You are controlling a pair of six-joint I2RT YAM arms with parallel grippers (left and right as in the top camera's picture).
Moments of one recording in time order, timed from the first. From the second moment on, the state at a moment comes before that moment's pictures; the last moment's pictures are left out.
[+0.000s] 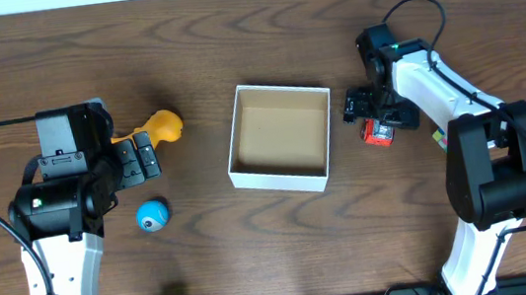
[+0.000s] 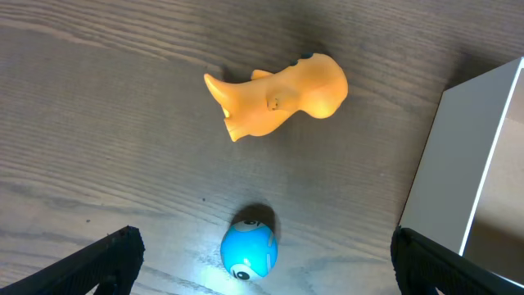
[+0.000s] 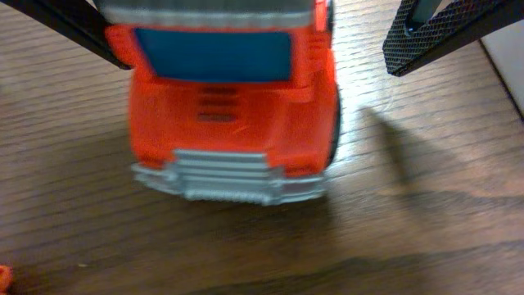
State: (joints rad) left arm 0.04 1.14 1.18 -1.05 -0.05 -0.15; right arm 0.19 2.01 1.41 -0.94 0.05 0.47
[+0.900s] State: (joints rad) left arm 0.04 1.14 1.18 -1.05 -0.05 -0.15; right arm 0.16 2.01 1.42 -0.94 0.06 0.46
